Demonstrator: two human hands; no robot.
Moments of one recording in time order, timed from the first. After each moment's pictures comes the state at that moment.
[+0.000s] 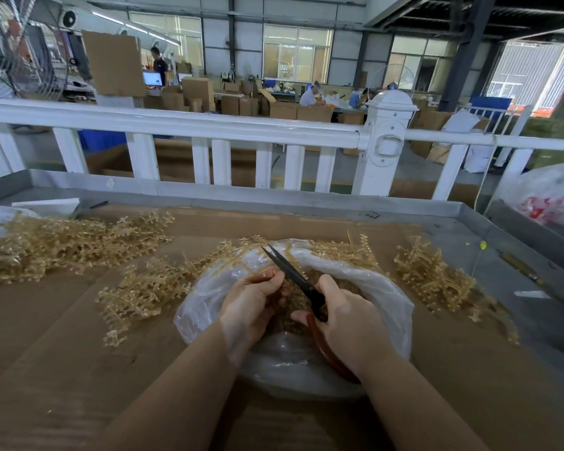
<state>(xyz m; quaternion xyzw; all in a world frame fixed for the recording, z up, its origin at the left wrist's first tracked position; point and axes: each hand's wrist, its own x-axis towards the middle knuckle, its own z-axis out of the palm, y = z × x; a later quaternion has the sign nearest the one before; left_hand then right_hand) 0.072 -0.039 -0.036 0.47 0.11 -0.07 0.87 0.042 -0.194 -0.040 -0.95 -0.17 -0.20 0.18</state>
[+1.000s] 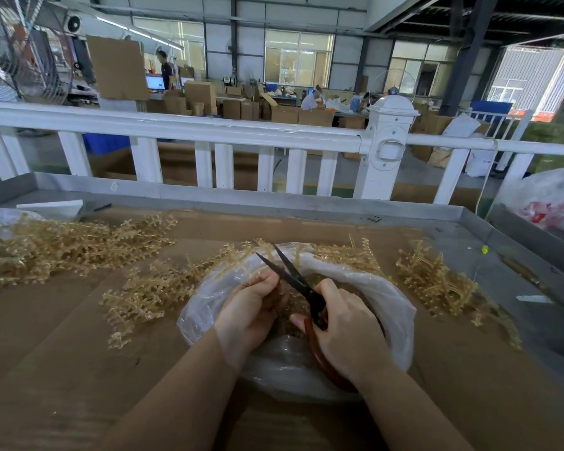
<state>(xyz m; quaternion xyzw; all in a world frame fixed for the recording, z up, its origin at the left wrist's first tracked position) 0.075 -0.035 -0.041 0.39 0.13 -0.08 0.91 0.037 -0.188 -0.046 -0.94 -0.16 -0.23 0.21</state>
